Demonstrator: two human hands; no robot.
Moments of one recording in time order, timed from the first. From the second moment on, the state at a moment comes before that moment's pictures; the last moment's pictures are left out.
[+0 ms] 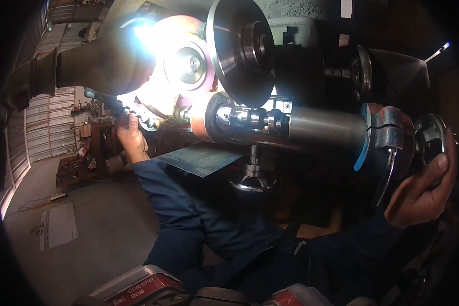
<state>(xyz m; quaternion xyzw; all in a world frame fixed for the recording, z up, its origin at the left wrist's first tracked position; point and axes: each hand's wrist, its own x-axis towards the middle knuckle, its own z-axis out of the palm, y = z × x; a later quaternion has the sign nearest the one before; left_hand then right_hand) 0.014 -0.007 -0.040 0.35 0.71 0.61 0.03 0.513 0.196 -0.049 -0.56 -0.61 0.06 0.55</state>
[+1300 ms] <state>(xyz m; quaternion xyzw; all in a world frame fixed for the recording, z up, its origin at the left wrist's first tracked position) 0.022 -0.004 -0.036 0.36 0.72 0.59 0.02 0.514 0.194 -0.038 -0.60 -0.61 0.10 0.51</state>
